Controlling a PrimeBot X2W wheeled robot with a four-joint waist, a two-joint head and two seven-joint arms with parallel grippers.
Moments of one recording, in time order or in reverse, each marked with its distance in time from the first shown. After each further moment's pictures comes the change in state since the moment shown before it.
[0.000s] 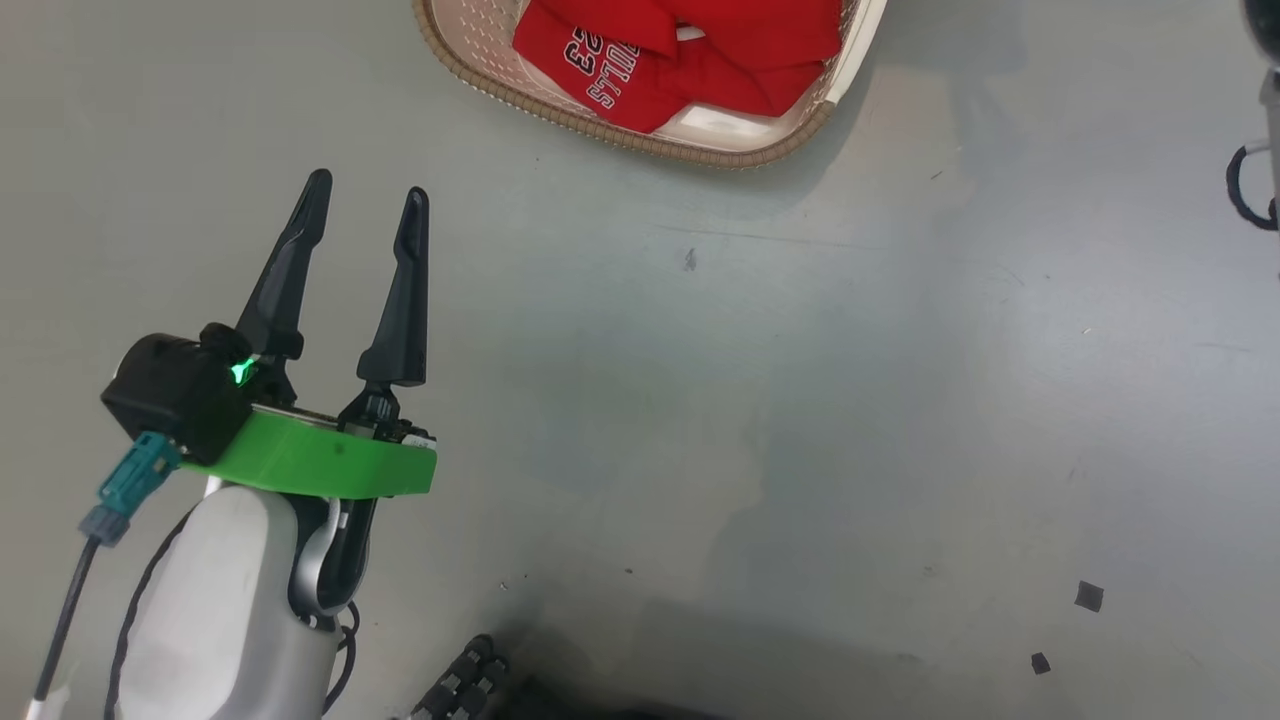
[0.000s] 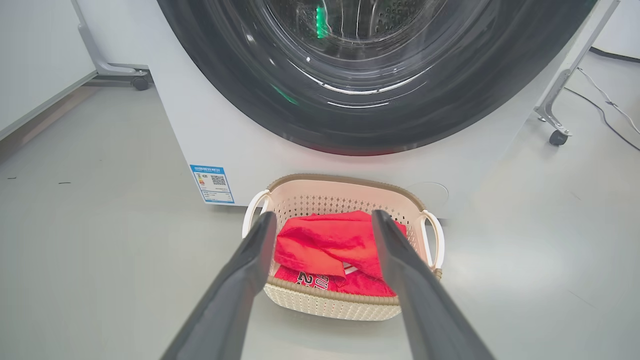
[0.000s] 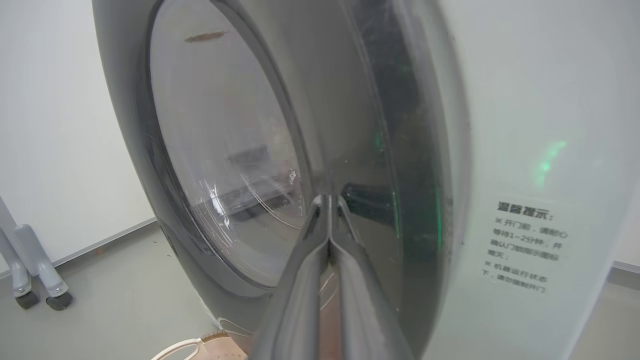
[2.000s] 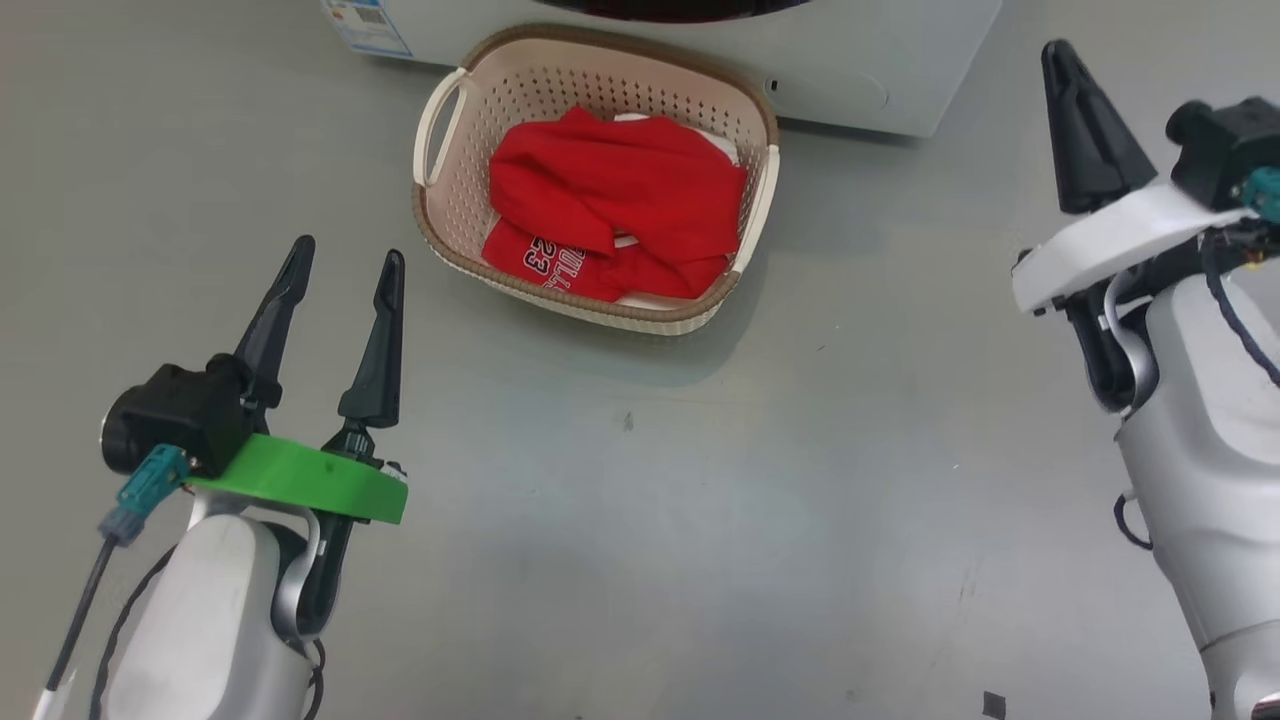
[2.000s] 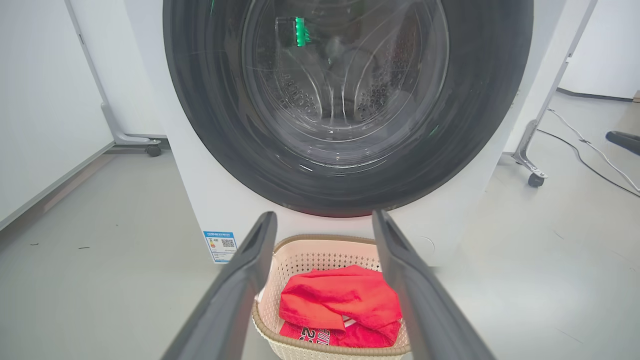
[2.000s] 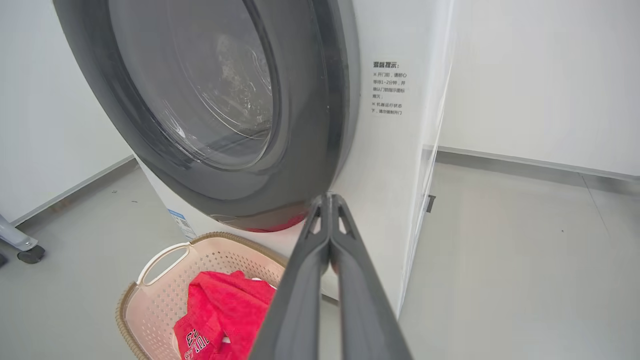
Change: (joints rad) left arm 0.005 0.030 0.007 0.141 0.029 0.000 0.000; right arm 0.386 0.030 -0.024 0.301 0.031 -0.015 -0.173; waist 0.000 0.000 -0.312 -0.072
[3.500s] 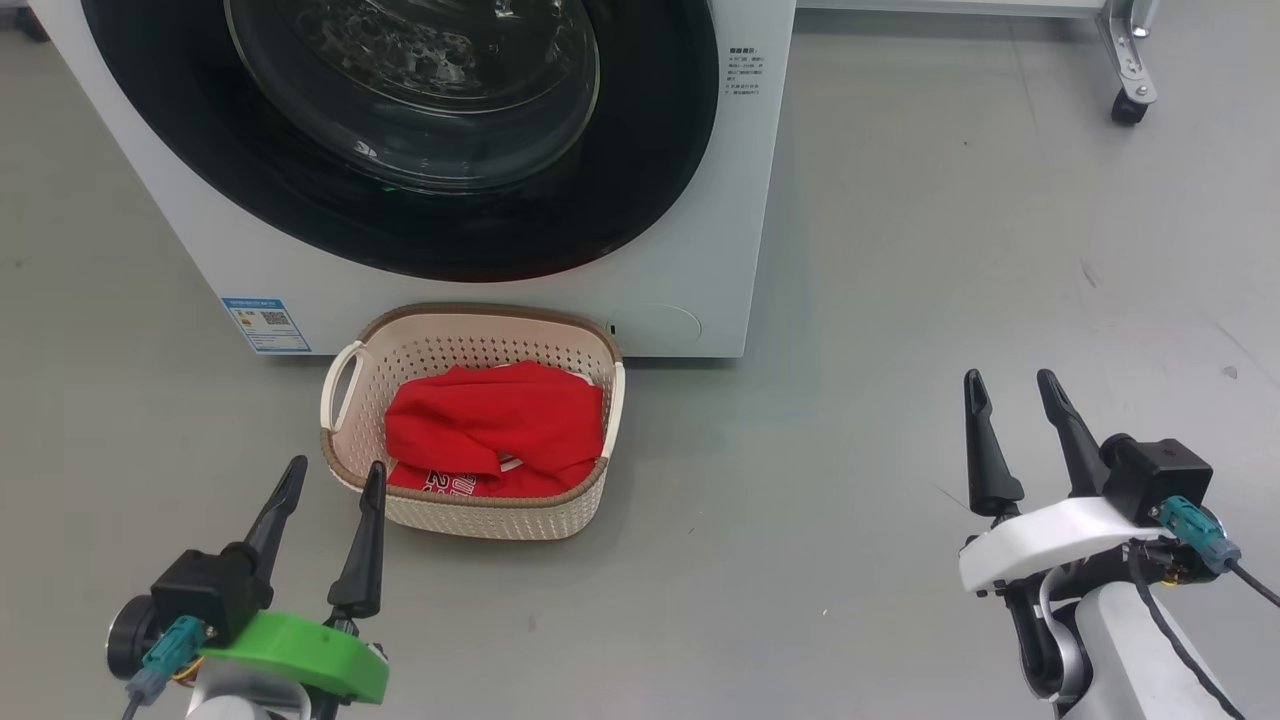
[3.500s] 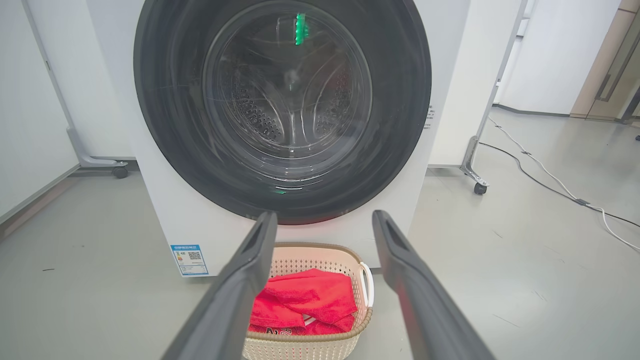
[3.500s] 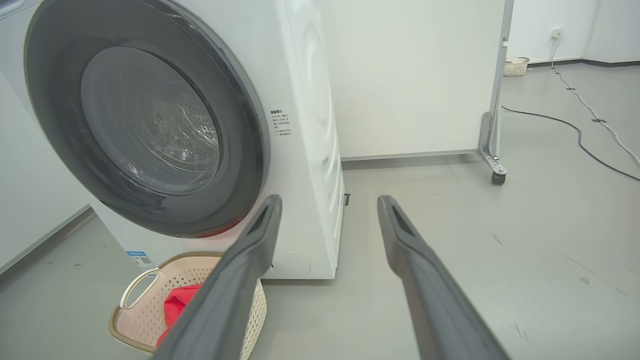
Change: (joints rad) left arm 0.288 0.012 0.051 0.042 0.029 0.000 0.000; right arm 0.561 0.123 -0.087 -0.261 0.035 -0.010 -0.004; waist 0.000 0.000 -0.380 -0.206
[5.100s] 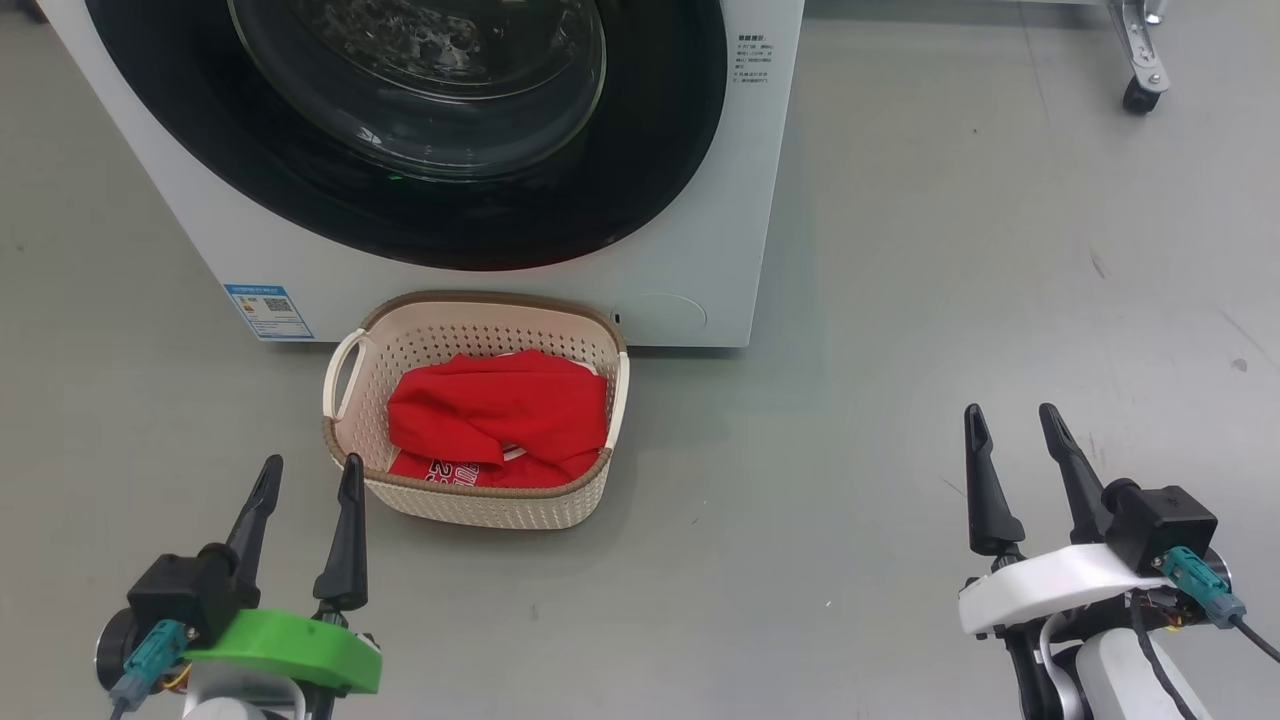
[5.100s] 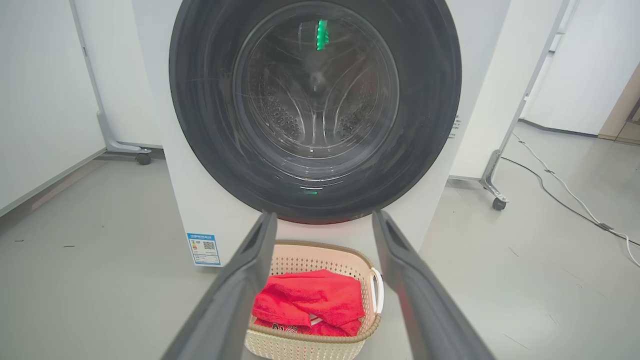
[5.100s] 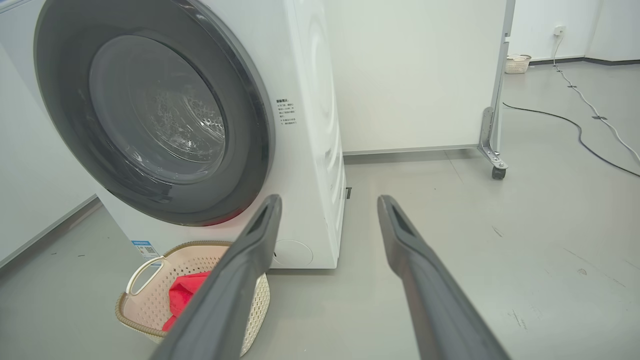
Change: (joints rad) left arm 0.014 -0.028 0.040 -0.022 -0.022 0.000 0.000; right arm 0.113 0.021 -0.017 -0.122 -0.042 -0.009 0.000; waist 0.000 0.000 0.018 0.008
